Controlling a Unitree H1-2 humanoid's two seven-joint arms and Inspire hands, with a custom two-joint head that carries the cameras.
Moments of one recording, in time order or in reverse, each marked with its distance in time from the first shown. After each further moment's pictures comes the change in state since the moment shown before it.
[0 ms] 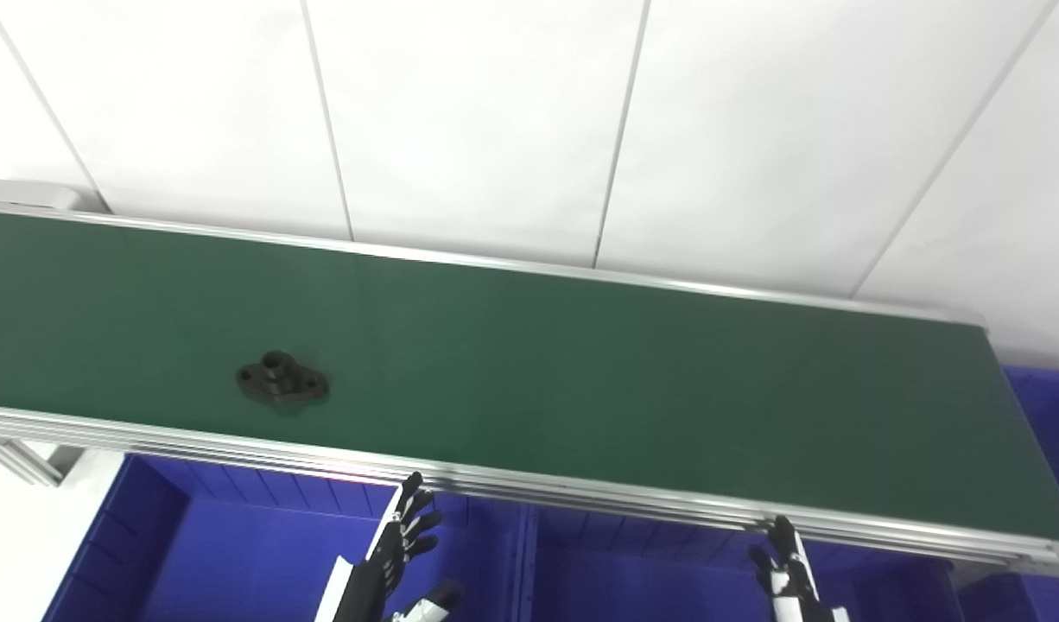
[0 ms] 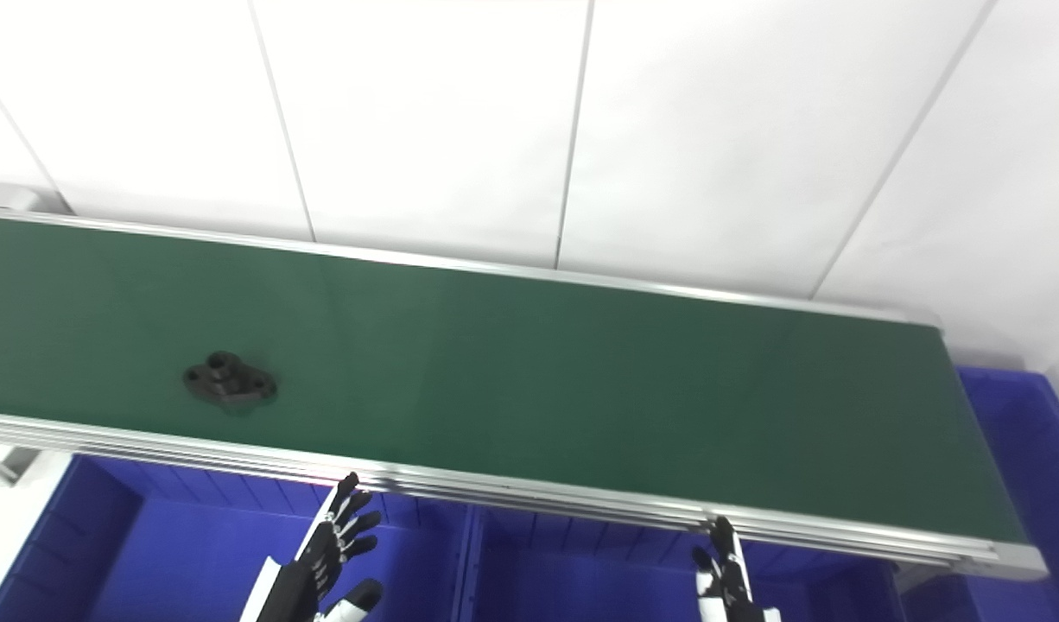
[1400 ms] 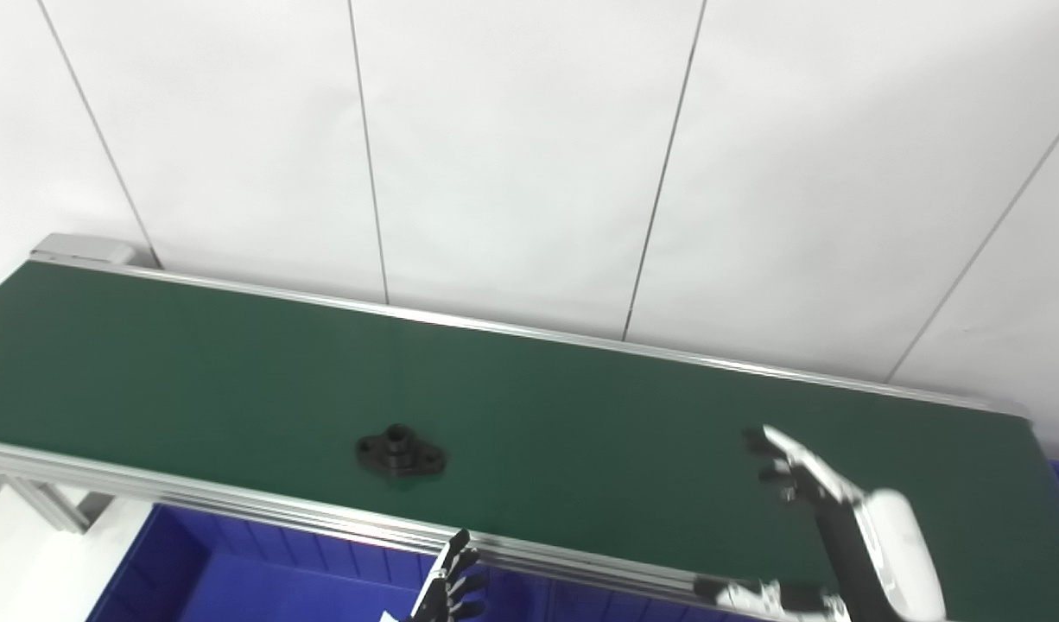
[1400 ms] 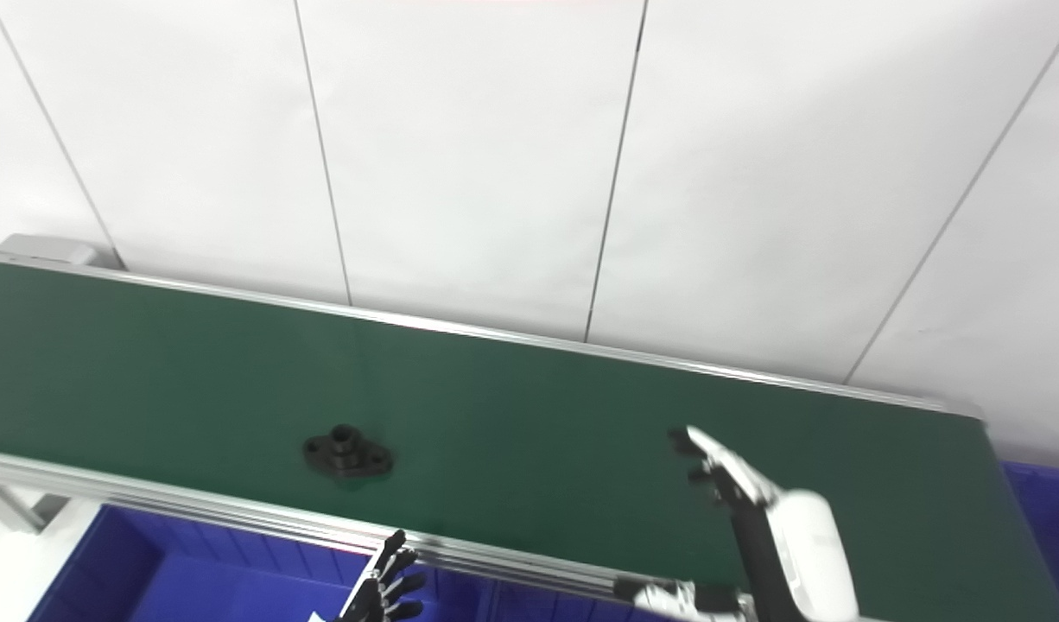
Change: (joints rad) left arm -0.025 -0.049 -0.022 0.011 0.019 0.037 0.018; right arm -0.313 -0.161 0.097 -0.427 -0.767 0.057 0.110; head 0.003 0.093
